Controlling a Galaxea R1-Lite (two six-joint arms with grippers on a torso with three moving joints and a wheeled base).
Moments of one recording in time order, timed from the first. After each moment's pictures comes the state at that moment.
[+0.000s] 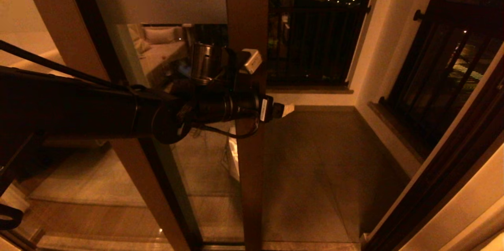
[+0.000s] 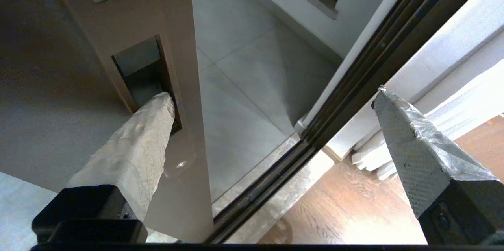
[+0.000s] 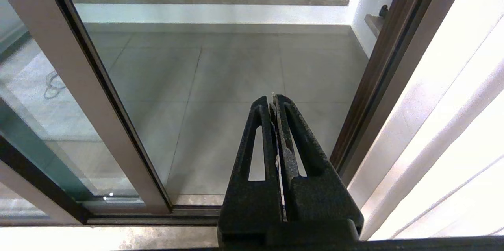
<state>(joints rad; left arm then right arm) -0.63 2.02 -1.51 -0.27 -0.22 -0.03 0.00 0.00 0.00 0.01 0.01 -0.04</state>
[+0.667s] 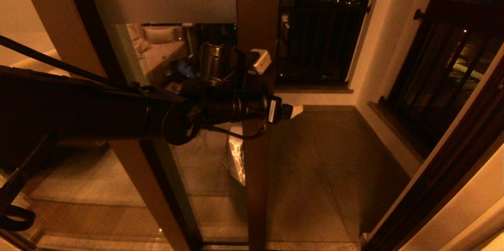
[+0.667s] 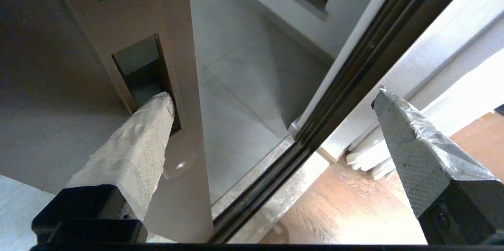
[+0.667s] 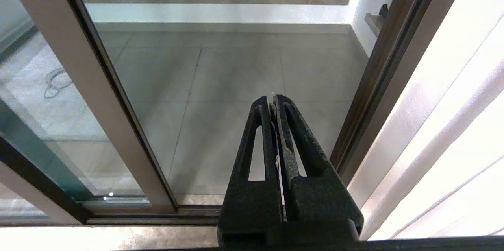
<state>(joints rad) -0.66 2.03 -1.54 -0.28 -0.23 -0.02 0.00 0.00 0.00 0.01 0.01 -0.04</state>
